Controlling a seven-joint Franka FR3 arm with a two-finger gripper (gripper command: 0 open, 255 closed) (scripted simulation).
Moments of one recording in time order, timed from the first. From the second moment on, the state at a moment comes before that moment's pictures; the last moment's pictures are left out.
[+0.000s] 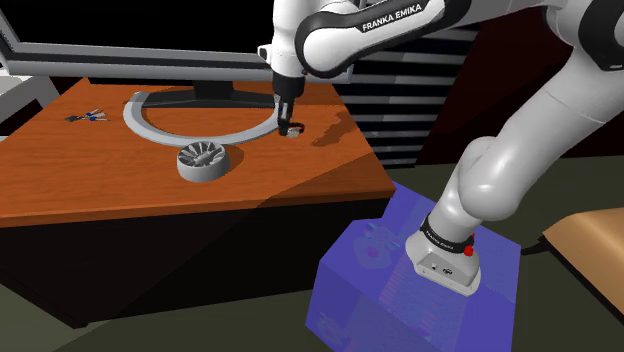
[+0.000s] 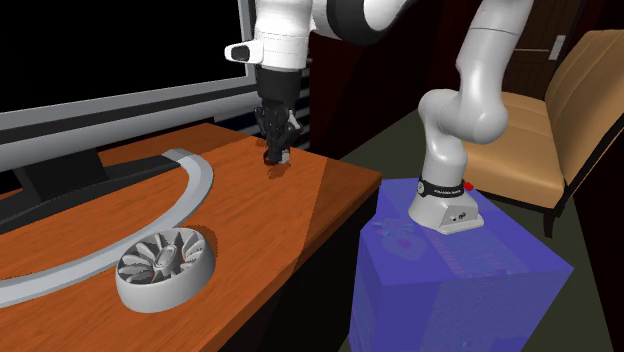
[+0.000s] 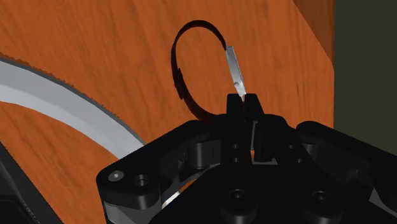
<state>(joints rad) 0.16 -0.22 0.18 -2.24 -0.04 2.12 -0.26</state>
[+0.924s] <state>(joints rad) 0.25 0.33 0.25 -1.53 -0.18 1.93 -0.07</state>
